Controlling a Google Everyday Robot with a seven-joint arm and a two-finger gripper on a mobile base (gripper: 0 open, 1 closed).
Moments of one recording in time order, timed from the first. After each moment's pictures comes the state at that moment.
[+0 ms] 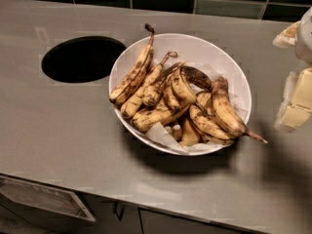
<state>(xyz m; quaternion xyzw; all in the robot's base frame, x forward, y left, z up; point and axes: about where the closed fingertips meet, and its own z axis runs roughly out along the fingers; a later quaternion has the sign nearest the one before) 0.438 -0.217 0.976 -0.60 0.78 -0.03 0.16</state>
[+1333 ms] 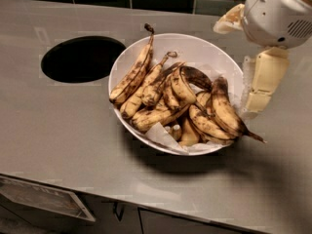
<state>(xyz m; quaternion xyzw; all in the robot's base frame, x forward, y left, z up) 0.448 -0.126 0.996 -0.72 0.66 0.02 0.19</state>
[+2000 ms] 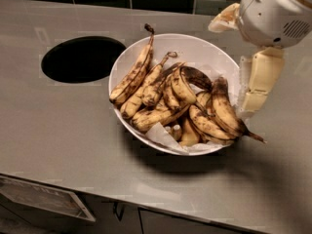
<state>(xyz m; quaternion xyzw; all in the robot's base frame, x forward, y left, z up) 0.449 -0.115 0.998 -0.74 0.65 0.02 0.20</state>
